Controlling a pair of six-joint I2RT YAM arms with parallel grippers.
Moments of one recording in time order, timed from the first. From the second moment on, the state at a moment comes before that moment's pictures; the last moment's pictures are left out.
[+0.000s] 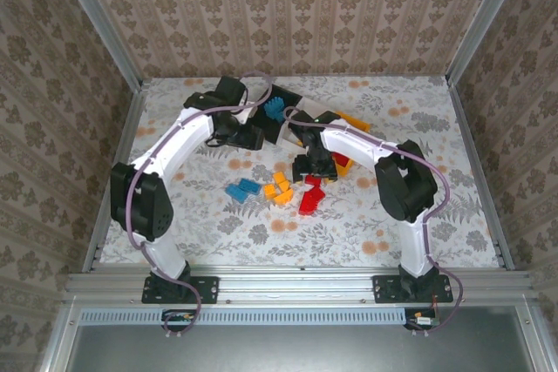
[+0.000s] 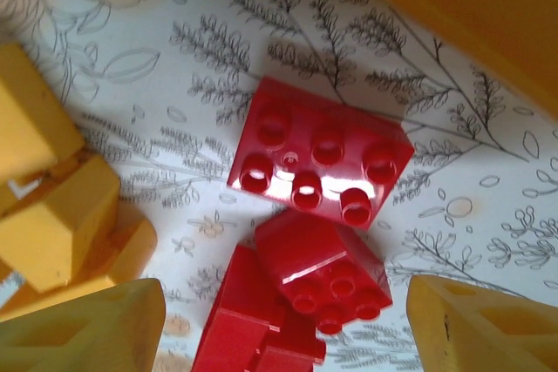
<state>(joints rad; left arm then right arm) -0.46 1.75 1.58 -1.01 0.13 -0.12 0.59 2.04 1.61 -1.11 -0.07 0.60</state>
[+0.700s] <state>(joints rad) -0.46 1.68 1.56 -1.05 0.10 -0.12 0.59 2.07 1.59 -1.01 0.01 0.79</state>
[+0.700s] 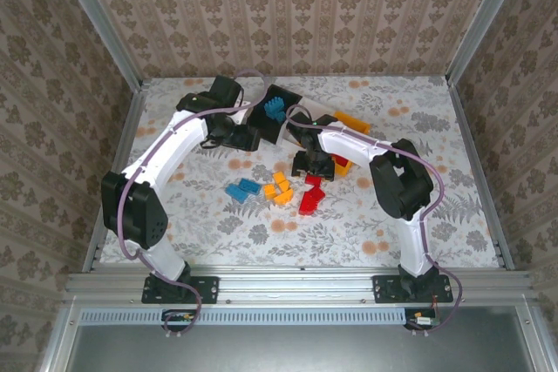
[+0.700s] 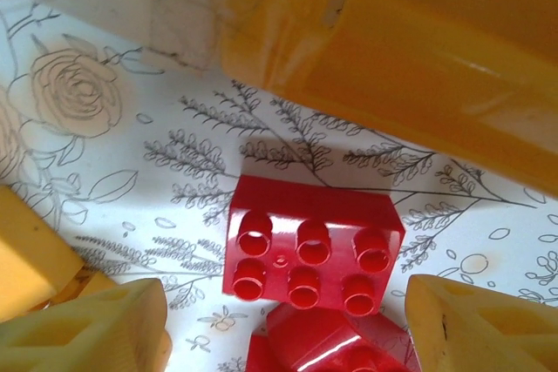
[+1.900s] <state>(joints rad) -0.48 1.72 1.57 -1.05 0.09 -0.11 0.56 1.97 1.61 -1.04 0.05 0.75</state>
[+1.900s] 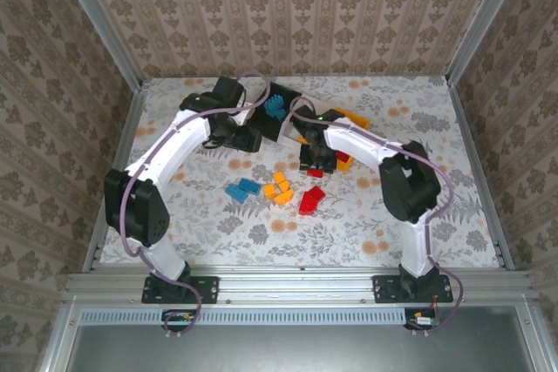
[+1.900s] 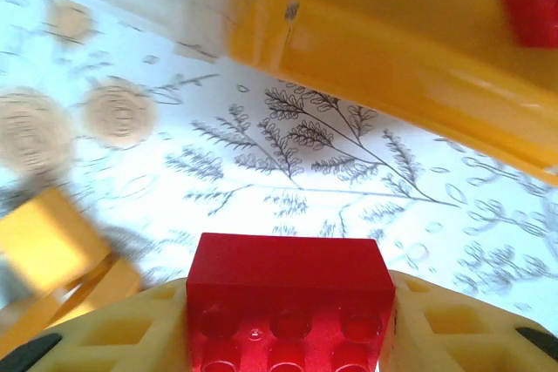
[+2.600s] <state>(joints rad) -0.52 1.76 1.58 -1.02 0.09 -0.13 0.26 2.06 1.79 -1.06 0.06 0.60</state>
